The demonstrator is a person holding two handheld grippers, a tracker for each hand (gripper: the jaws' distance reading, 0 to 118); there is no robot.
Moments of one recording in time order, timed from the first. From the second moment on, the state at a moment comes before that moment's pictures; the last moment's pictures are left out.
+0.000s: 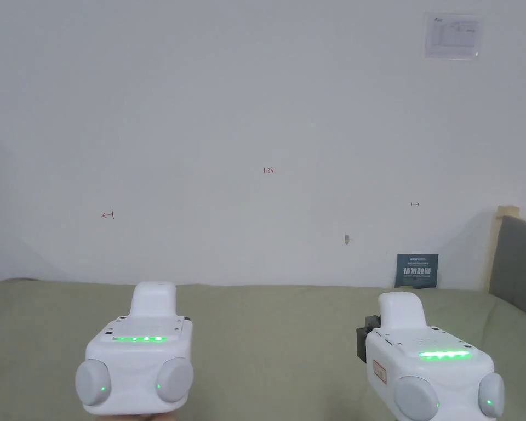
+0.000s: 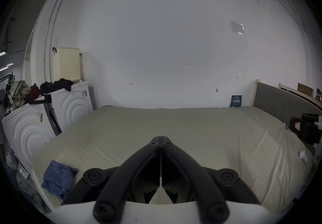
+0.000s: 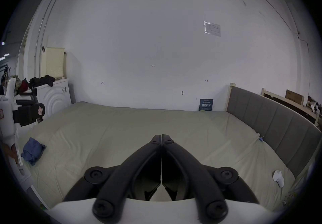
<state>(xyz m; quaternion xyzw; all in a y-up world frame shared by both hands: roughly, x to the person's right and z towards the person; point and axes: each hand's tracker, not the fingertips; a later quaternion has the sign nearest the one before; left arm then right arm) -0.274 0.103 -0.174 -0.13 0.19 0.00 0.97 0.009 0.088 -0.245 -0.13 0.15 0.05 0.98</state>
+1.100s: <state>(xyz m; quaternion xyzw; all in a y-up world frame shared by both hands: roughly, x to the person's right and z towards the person) -0.289 0.080 -0.173 -0.16 0.19 0.01 0.97 0.017 0.089 -0.248 -0.10 0.09 0.01 0.99</state>
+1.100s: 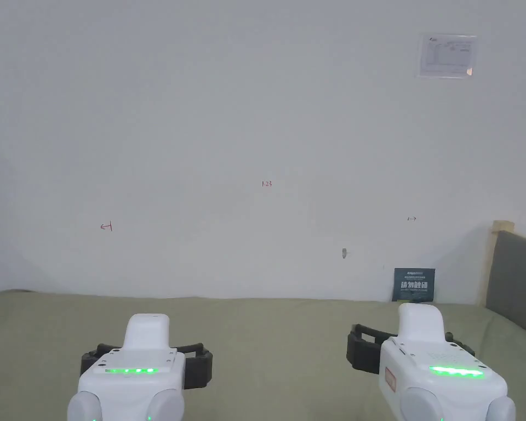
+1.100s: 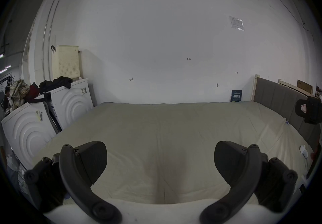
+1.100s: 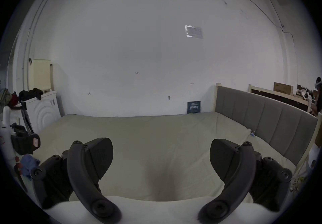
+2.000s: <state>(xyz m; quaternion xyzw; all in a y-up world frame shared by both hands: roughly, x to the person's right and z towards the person) -0.271 0.083 -0.174 -0.16 0.18 0.03 0.97 -0.009 0.108 -0.229 -0.13 0.04 0.04 0.99</state>
